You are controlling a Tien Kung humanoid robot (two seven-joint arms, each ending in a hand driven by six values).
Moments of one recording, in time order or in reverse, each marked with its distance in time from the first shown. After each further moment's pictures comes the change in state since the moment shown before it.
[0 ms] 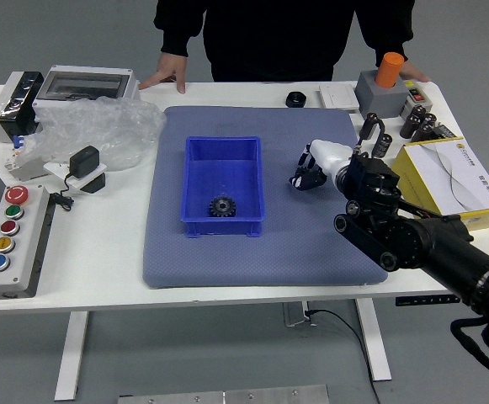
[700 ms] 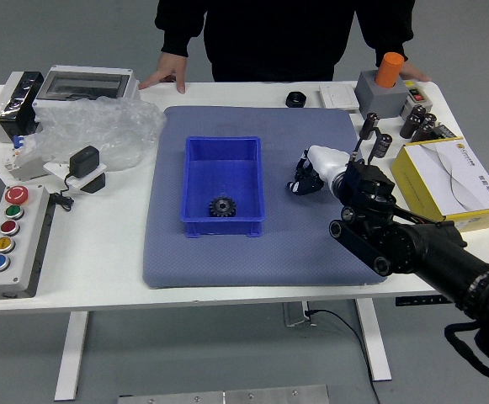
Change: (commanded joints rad) left arm -0.001 -0.008 0.007 0.000 -0.007 0.002 0.002; right arm -0.013 0.027 -0.006 -0.033 -0.008 -0.033 0.007
